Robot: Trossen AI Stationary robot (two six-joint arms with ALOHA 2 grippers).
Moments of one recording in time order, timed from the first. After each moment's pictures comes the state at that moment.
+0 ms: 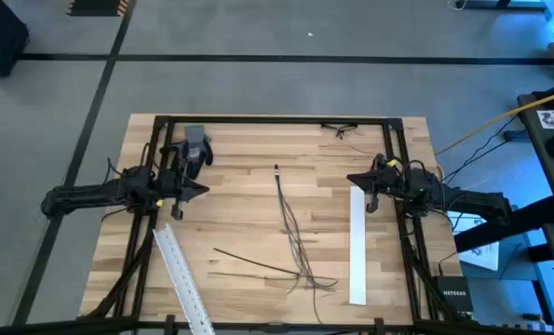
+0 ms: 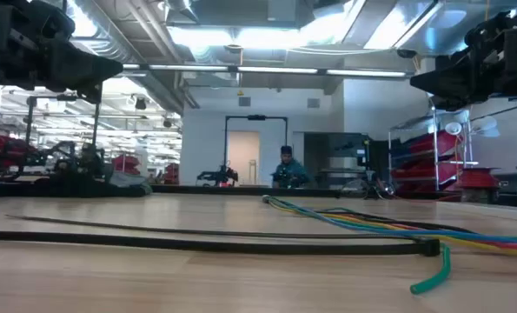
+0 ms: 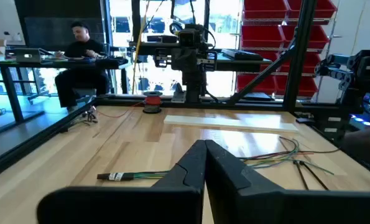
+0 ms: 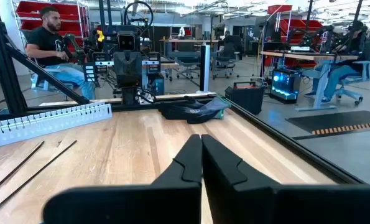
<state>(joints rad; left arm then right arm) 0.11 0.01 0.01 0.02 0.06 0.00 -0.12 0.01 0.01 0.03 0.09 -0.01</state>
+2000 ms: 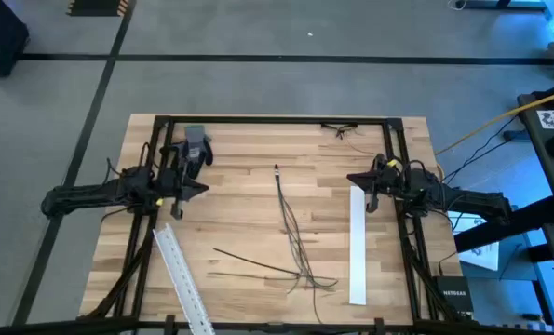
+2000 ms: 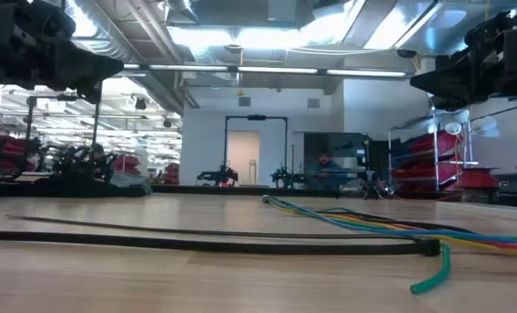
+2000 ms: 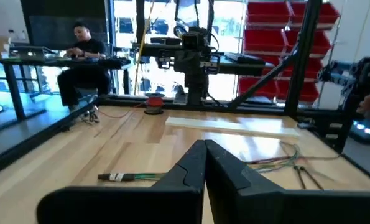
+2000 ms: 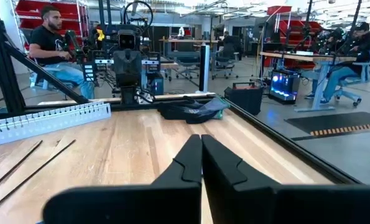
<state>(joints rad) 0.11 0.01 0.01 0.06 0.05 -0.05 -0.12 0.01 0.01 0.03 0.10 -0.02</state>
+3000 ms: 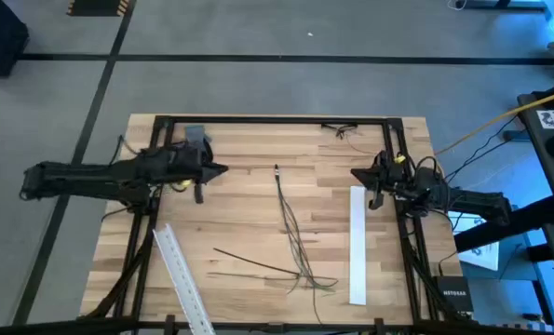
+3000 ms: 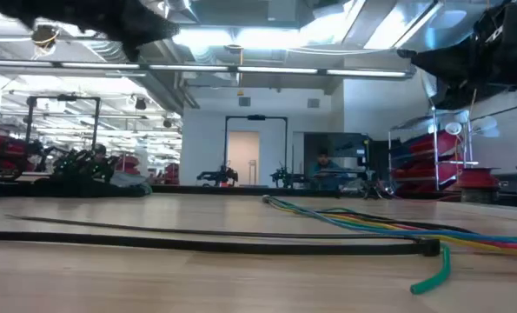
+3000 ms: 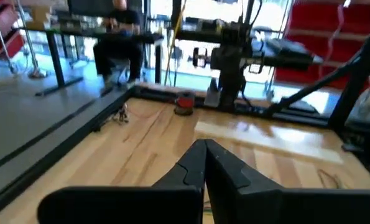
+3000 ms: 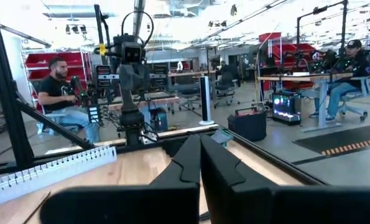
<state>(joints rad) 0.10 0.77 0.53 0.11 -0.11 -0.08 -0.12 0.01 0.01 0.18 0.10 0.08</state>
